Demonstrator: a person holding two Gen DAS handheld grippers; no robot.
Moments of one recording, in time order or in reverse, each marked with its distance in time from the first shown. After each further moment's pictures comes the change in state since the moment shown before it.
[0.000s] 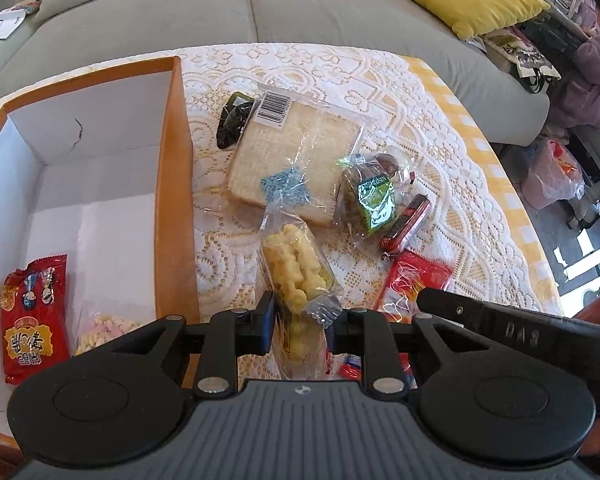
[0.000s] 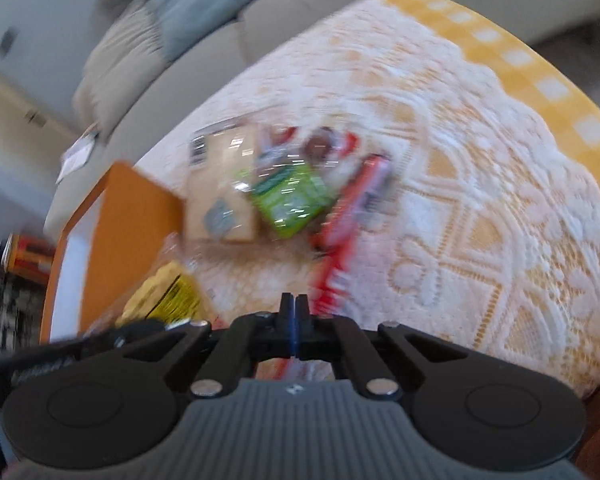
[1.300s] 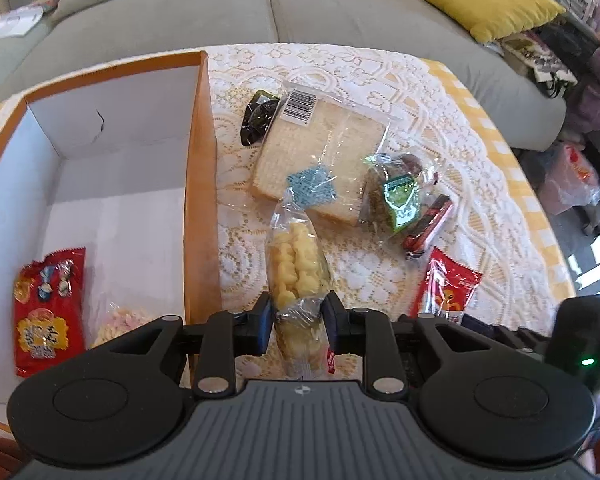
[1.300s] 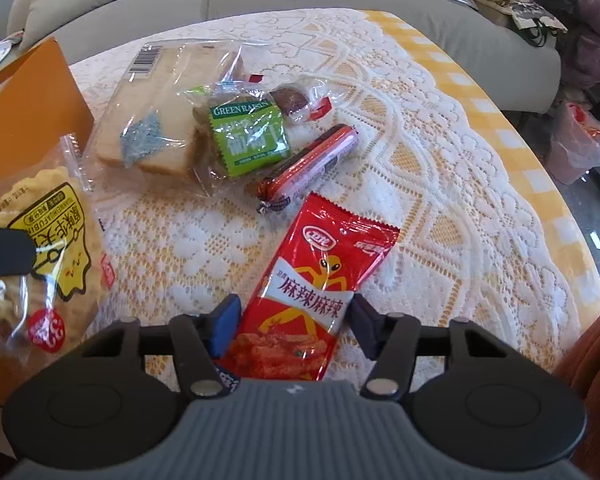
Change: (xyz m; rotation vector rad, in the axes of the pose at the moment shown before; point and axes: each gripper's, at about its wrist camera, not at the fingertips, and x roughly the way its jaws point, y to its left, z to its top) left arm 0.004 0.008 -0.003 -0.007 -0.010 0.060; right arm 0.062 0.034 -0.037 -0.195 -0.013 -0.469
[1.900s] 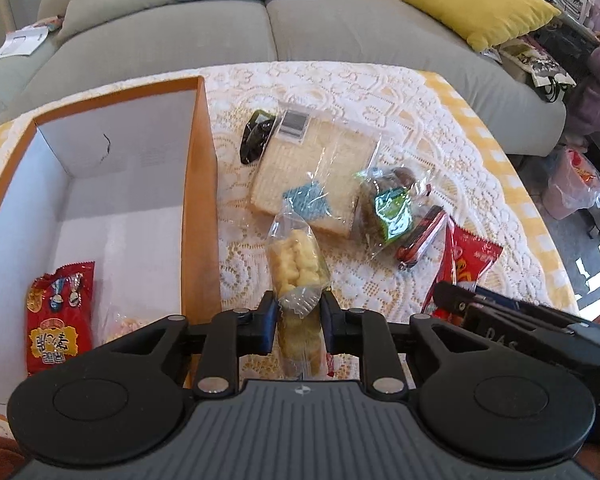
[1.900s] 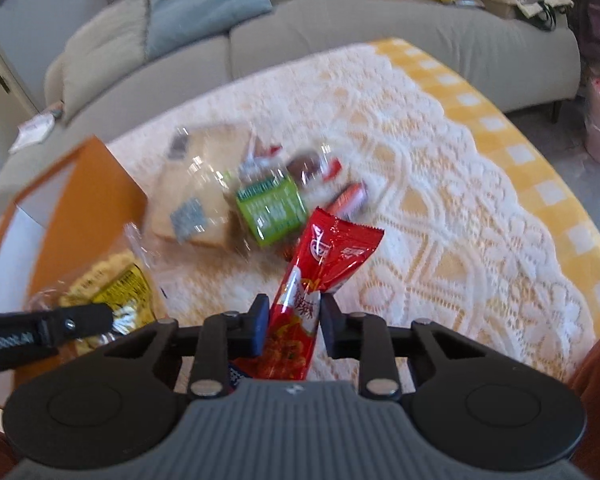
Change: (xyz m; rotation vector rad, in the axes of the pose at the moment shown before) left arm -0.019 -0.010 0.001 0.011 -0.046 0.021; right arm -0.048 -0.034 0.022 0.120 -0.118 0.233
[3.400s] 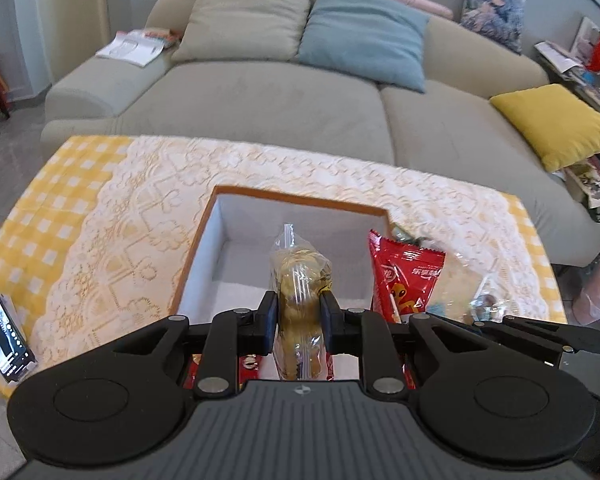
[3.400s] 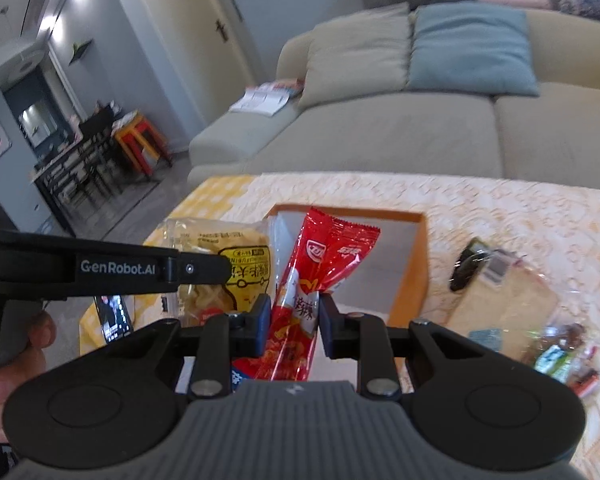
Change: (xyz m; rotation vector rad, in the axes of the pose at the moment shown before) left arm -0.086 0.141 0.048 -0.224 -0.139 0.104; right arm -0.028 0.187 0.054 -0.454 0.030 0.484
